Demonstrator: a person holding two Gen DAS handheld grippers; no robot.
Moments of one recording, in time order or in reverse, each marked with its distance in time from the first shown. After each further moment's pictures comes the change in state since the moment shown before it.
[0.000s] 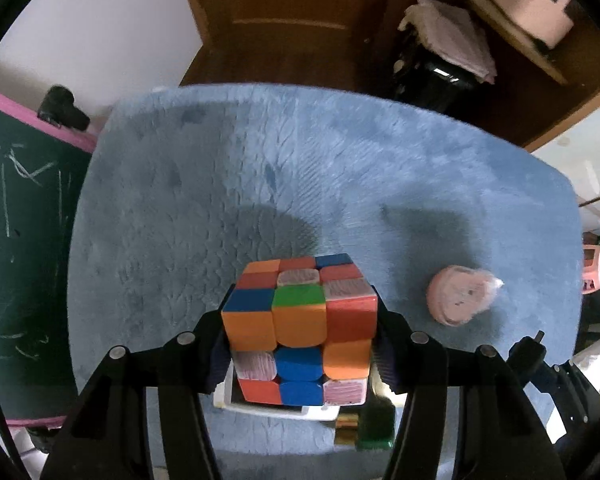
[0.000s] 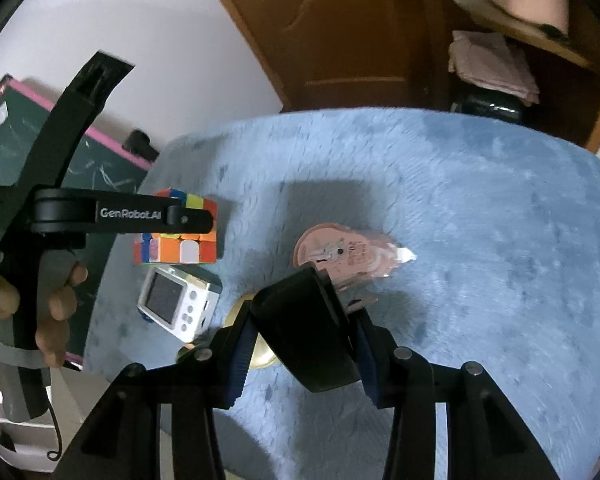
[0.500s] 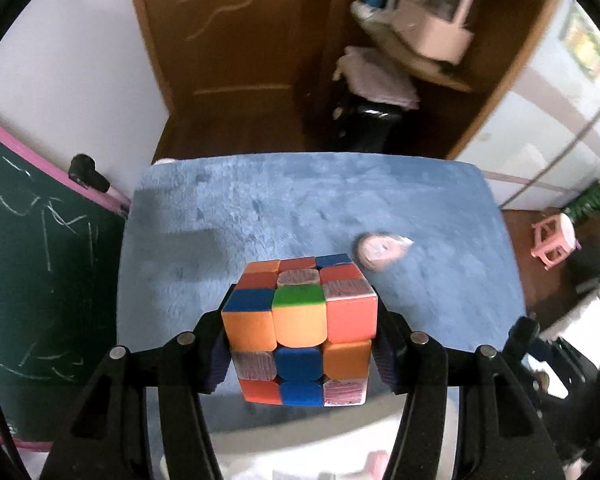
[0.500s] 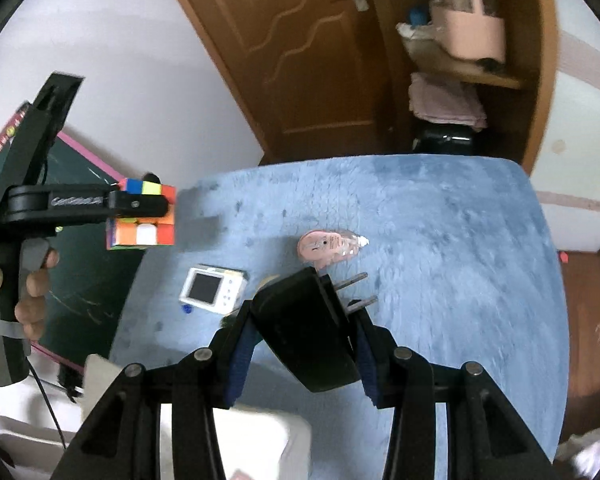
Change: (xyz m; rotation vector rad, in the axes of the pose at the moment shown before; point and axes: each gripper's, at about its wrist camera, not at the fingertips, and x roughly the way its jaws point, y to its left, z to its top) left arm -0.141 0.014 -0.070 0.181 -0.211 -0.121; right arm -0.122 0.030 -0.066 0.071 -0.183 -0.069
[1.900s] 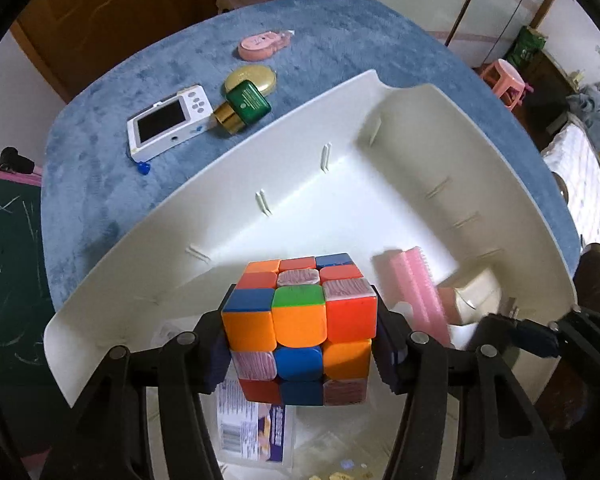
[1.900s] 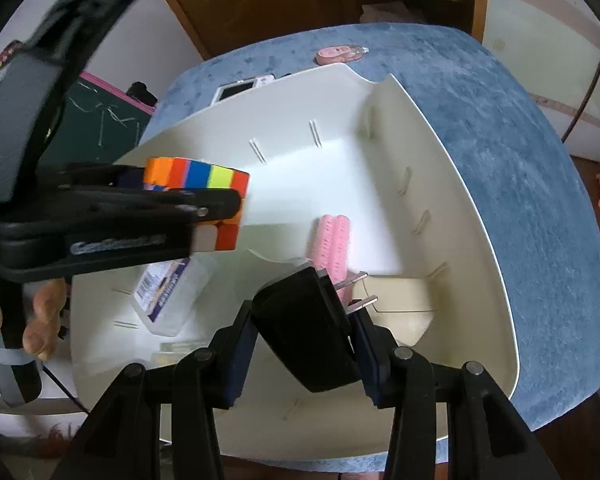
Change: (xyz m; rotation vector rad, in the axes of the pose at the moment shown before) left arm 0.060 -0.040 -0.203 0.415 0.175 -0.085; right arm -0.008 0.114 -0.220 0.105 0.182 -0.203
